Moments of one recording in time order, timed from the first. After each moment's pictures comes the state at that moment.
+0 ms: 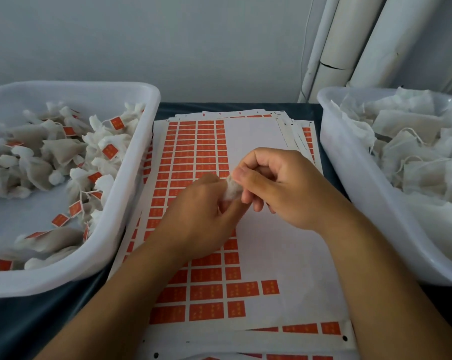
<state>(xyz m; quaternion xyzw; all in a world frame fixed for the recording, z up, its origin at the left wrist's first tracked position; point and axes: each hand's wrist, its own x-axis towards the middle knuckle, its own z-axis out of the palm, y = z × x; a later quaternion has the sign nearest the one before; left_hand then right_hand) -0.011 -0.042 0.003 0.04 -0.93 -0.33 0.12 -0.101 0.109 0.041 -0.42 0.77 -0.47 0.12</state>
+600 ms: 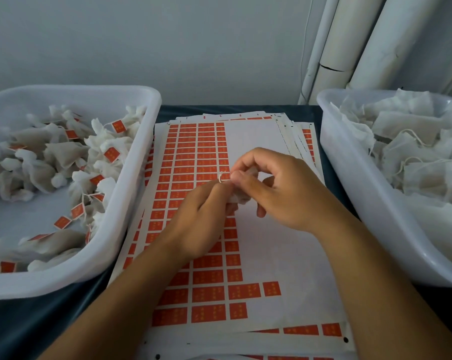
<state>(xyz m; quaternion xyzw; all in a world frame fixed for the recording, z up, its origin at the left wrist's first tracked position) -0.009 -0.038 0.004 0.07 -0.84 -0.54 0.09 -0.105 0.106 0.032 -0.40 0.81 -0.43 0.07</state>
